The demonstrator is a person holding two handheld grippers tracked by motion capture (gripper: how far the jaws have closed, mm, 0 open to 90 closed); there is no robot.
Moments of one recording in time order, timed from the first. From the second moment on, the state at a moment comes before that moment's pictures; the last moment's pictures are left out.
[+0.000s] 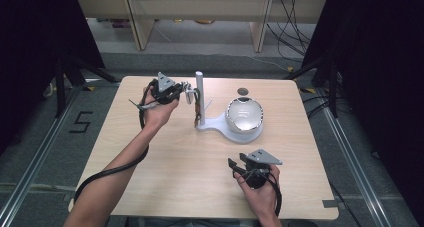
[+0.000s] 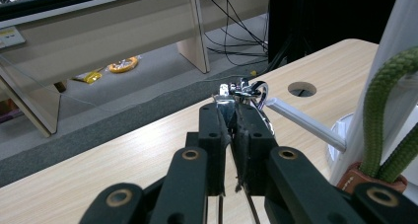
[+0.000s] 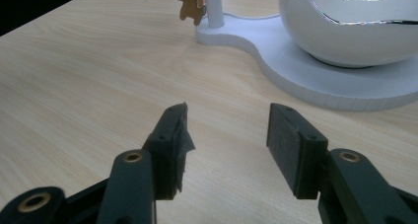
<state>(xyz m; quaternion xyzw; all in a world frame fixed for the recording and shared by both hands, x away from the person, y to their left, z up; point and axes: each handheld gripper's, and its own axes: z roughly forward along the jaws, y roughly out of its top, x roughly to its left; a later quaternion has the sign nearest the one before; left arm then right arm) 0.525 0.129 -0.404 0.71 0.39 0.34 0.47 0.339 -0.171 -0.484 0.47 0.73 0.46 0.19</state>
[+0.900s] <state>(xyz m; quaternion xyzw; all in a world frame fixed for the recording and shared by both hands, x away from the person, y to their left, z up) 0.520 0.117 -0.408 0.73 0.37 0.35 0.46 0.335 -0.169 -0.483 0.48 0.73 0.45 0.18</state>
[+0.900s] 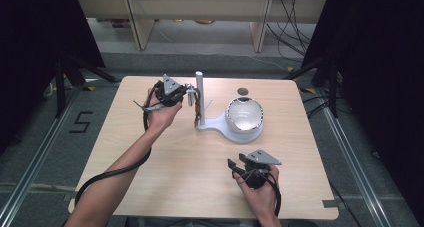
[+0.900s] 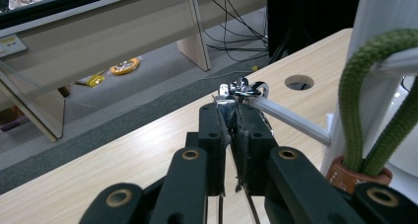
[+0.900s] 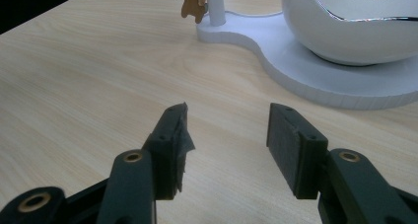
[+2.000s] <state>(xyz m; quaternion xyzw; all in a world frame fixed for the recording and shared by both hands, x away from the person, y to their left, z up) 0.494 0.124 -0.410 0.81 0.32 0.30 0.39 0.335 -0.169 -0.484 0.49 0.73 0.45 0.17</state>
